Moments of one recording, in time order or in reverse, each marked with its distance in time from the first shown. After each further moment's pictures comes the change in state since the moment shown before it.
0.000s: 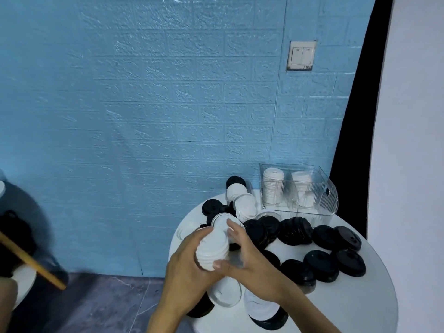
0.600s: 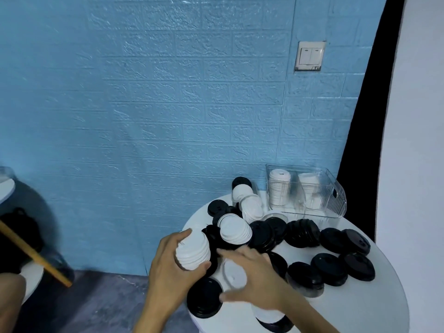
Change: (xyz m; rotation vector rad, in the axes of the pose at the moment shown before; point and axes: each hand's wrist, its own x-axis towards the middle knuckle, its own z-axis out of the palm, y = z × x) left_hand -0.003 -0.028 -0.025 0.022 0.173 -0.111; right_hand 0.009 0.039 0.012 -0.457 -0.052 -0.055
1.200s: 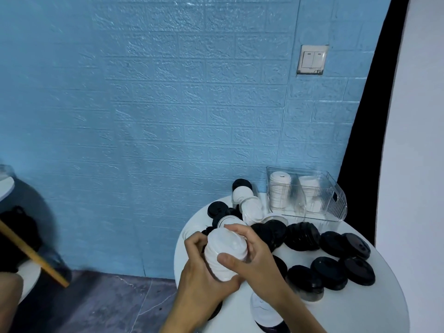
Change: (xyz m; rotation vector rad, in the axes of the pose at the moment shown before) left_hand -0.017 0.046 0.032 -0.174 -0.101 0.046; right_hand 0.006 -0.036 -0.012 0.813 0.377 0.004
